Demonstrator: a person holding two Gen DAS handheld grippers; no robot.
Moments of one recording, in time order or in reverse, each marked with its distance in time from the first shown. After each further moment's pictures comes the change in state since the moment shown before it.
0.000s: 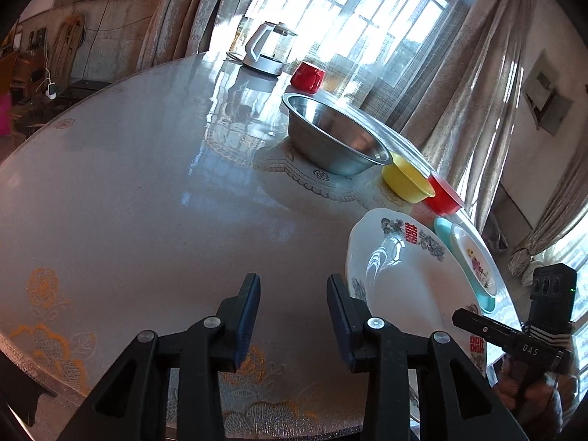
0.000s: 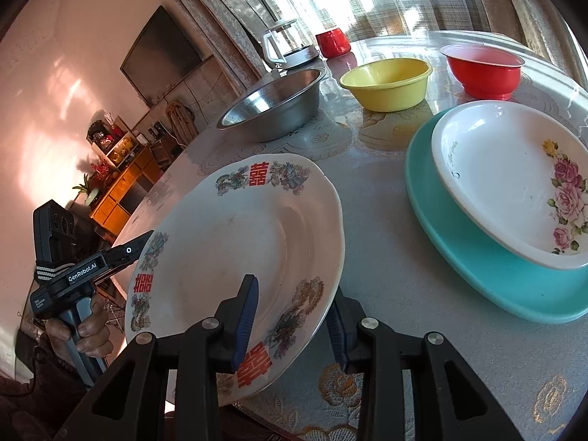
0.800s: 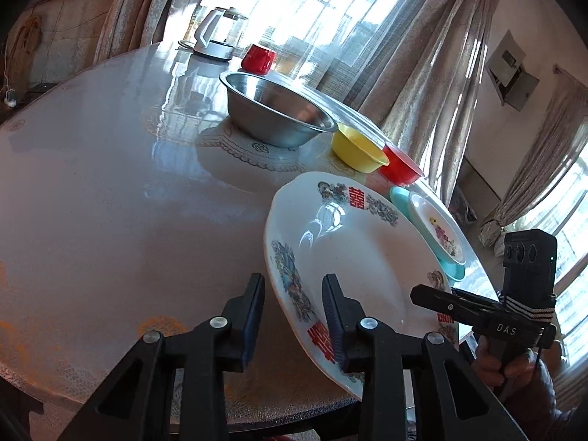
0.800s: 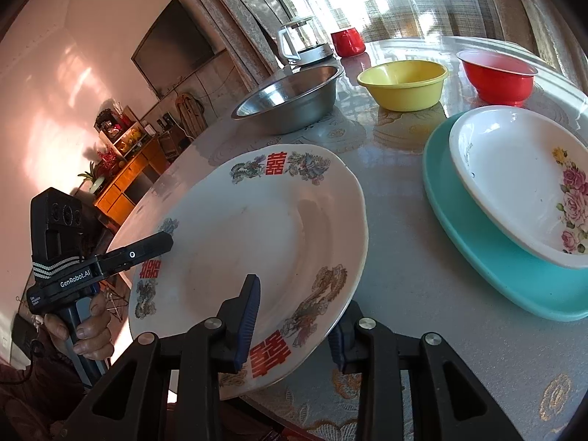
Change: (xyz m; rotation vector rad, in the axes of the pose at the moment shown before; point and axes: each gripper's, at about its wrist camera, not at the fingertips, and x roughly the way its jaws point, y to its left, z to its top) left arm 0.011 -0.035 -0.016 0.100 0.075 -0.147; right arm 0.001 0.011 -0.006 -0.055 0.009 0.007
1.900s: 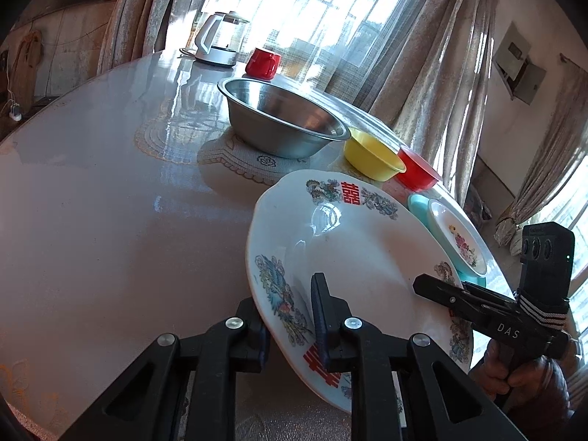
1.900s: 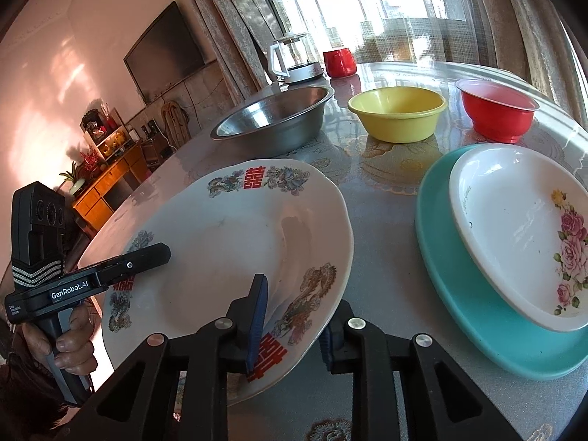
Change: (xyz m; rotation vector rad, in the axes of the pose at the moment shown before) left arm 0.017 -0.002 0.017 0.023 -0.027 0.067; right arm 0.014 0.000 0.018 -0.041 -0.068 -0.100
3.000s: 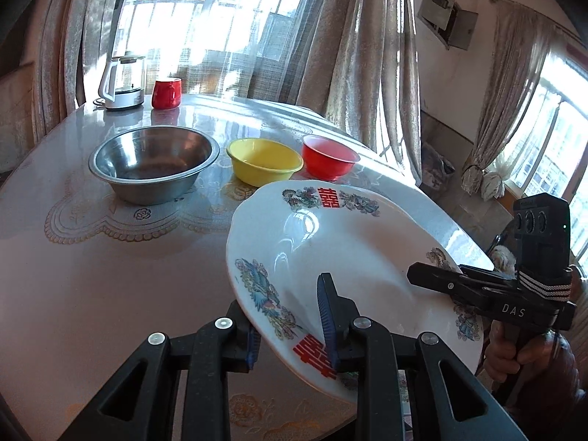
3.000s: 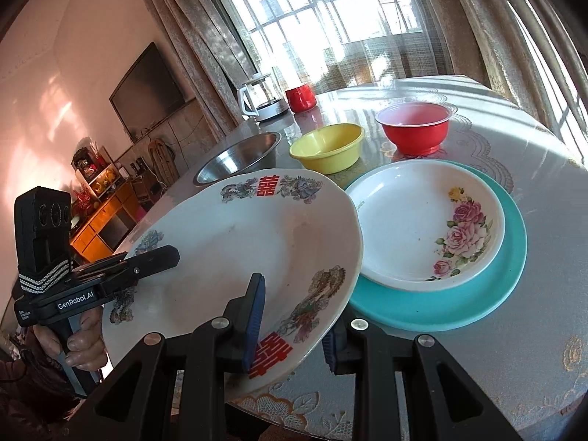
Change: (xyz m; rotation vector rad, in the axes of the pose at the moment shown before) left arm 0.004 -0.115 0.018 0.278 0.006 -0.118; right arm -0.091 -0.043 -0.013 0.099 -0.124 -0.044
